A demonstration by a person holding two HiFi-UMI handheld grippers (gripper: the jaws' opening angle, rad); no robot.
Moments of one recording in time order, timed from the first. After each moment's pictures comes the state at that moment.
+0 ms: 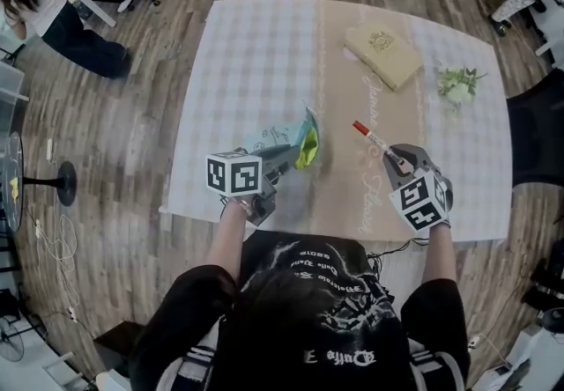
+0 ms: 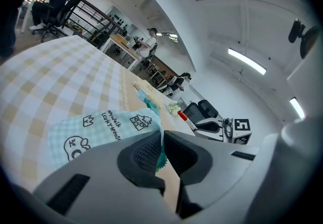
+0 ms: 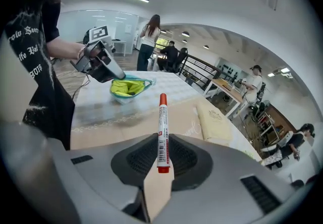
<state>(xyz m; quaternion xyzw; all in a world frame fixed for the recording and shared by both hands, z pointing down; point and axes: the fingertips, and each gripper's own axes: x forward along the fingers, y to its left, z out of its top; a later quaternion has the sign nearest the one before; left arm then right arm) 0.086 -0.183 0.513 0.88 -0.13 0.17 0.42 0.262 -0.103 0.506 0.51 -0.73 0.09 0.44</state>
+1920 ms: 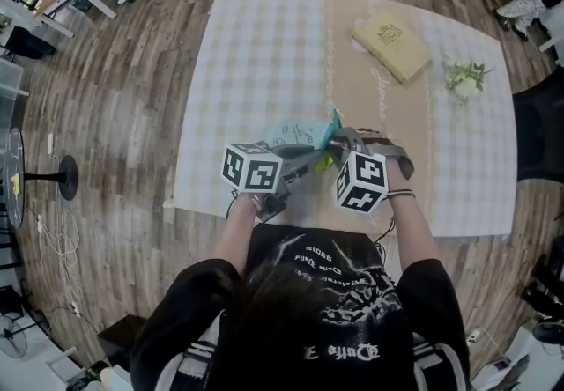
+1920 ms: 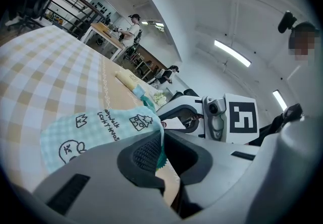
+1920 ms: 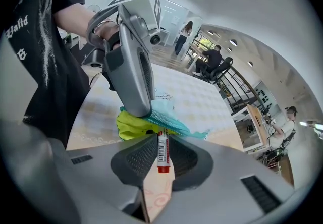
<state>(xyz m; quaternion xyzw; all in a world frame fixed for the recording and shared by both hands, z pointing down) 0.123 -0.190 0.504 0.89 -0.03 0.20 0.41 0.140 -0.204 0.535 0.32 -0.78 -0.01 0.55</state>
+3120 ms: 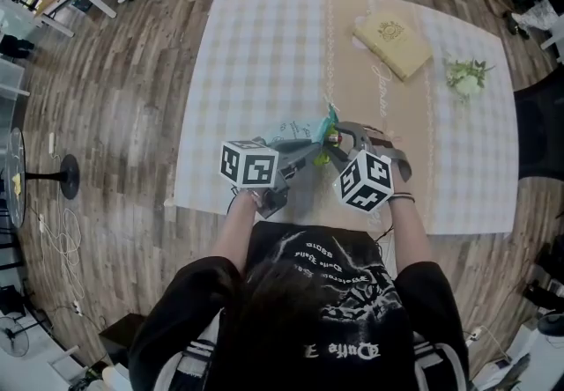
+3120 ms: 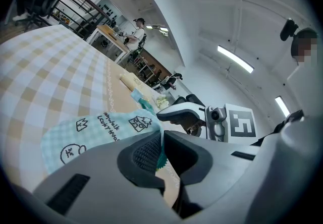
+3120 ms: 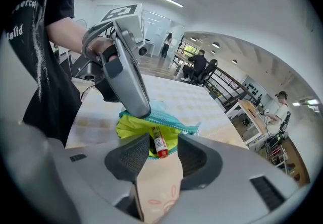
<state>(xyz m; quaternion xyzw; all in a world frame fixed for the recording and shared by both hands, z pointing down) 0.109 -0.180 0.505 0.89 -0.05 0.18 0.43 0.129 -0.189 0.529 0.39 -0.79 0.01 0.47</state>
